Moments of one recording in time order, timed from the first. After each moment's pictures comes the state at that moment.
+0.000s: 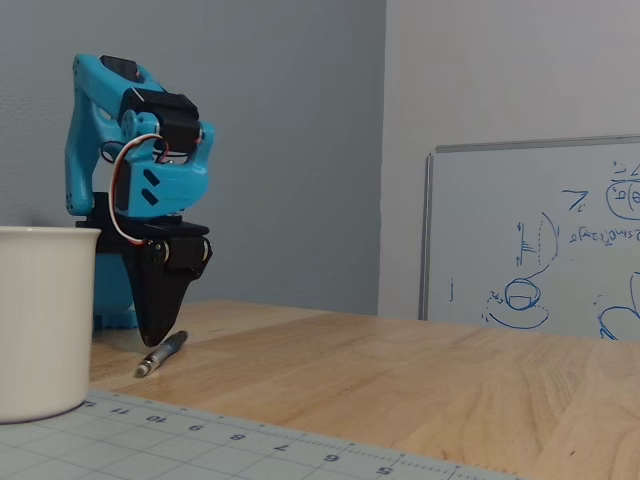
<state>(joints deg) 26.6 98.2 130.8 64.4 -14.8</state>
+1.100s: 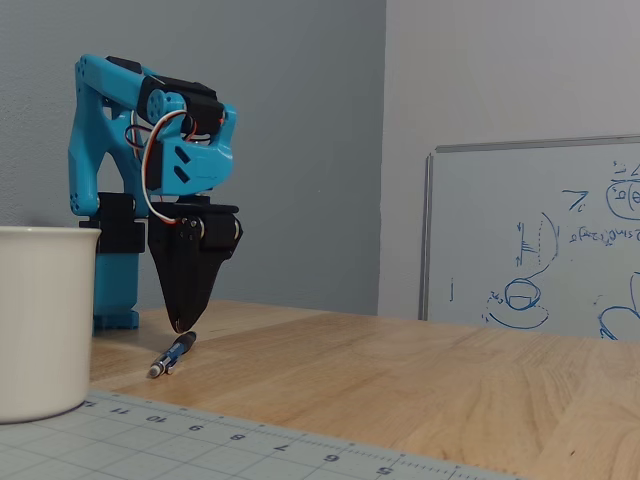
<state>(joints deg) 21.4 97.0 123.5 64.5 -14.8</state>
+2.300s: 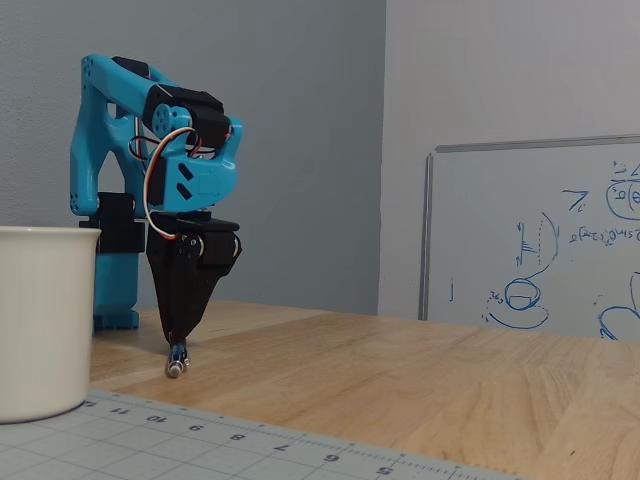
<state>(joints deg) 21.4 91.6 121.6 65.0 -14.8</state>
